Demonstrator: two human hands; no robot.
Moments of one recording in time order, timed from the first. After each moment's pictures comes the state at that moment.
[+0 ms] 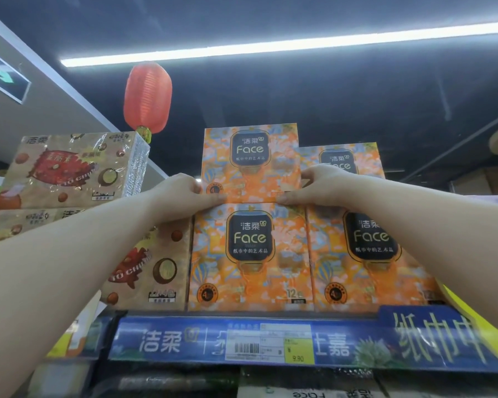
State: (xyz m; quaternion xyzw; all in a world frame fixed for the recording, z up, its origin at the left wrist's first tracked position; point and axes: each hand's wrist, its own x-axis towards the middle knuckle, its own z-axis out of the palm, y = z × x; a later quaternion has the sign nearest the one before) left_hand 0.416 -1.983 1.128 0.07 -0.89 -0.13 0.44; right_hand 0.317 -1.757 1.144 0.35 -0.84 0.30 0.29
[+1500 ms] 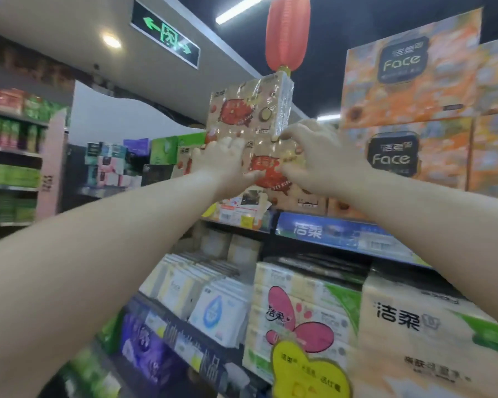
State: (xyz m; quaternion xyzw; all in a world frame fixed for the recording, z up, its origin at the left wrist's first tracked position) left_hand 0.538 -2.005 1.033 0.36 -0.81 0.17 0.43; right_hand 0.421 -1.861 1.051 0.61 -0.63 0.21 0.43
